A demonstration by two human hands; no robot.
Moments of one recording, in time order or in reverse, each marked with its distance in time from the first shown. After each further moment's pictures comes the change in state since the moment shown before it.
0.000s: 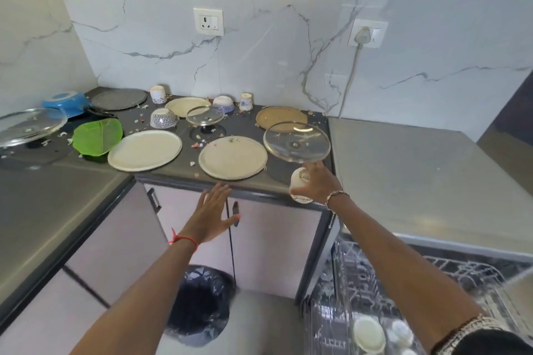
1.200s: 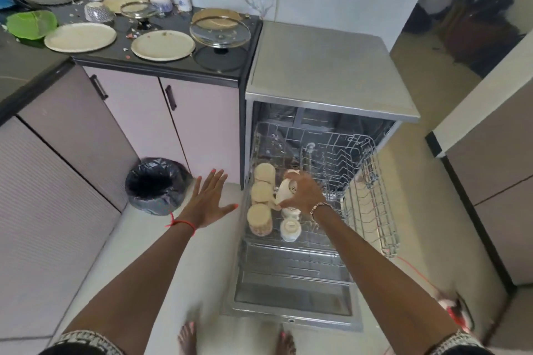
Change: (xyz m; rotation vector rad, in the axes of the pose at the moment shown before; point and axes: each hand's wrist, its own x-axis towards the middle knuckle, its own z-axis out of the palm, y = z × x) left_hand -0.287 0.299 0.135 0.052 -0.275 -0.024; right_hand -0.417 0.195 0.022 0.166 -0.237 0.192
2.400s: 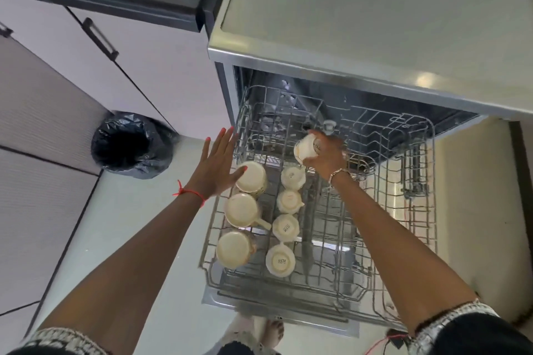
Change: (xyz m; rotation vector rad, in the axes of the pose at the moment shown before) left_hand 0.255 -0.011 0.096 0.019 -0.058 -0.032; right_hand 0.284 0.141 0.018 0.238 -0.039 0.162
